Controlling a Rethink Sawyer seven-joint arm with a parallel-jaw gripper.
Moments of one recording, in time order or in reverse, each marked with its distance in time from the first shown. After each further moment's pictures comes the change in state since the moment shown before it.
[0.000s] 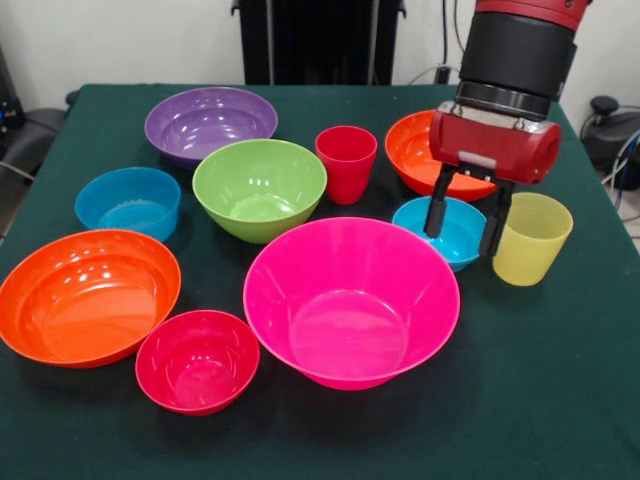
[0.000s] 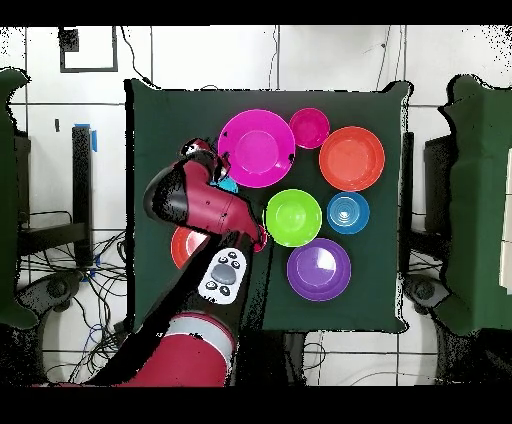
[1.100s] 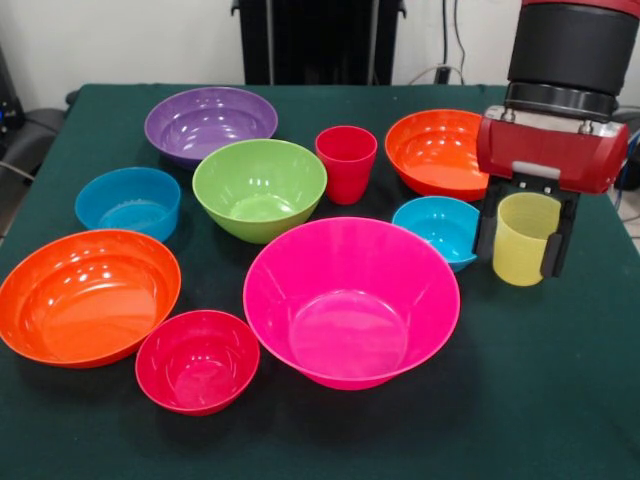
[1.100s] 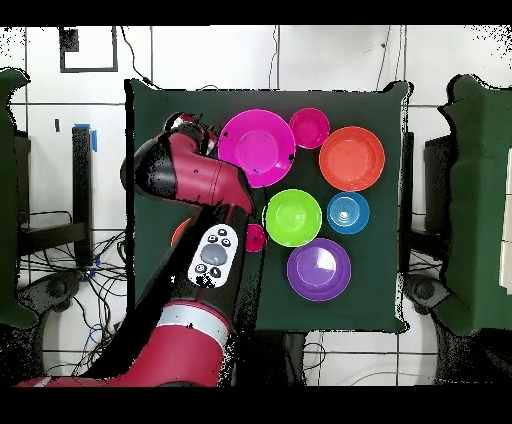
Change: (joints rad) arm 0.001 0.026 -0.011 -0.188 -0.062 0.139 0.000
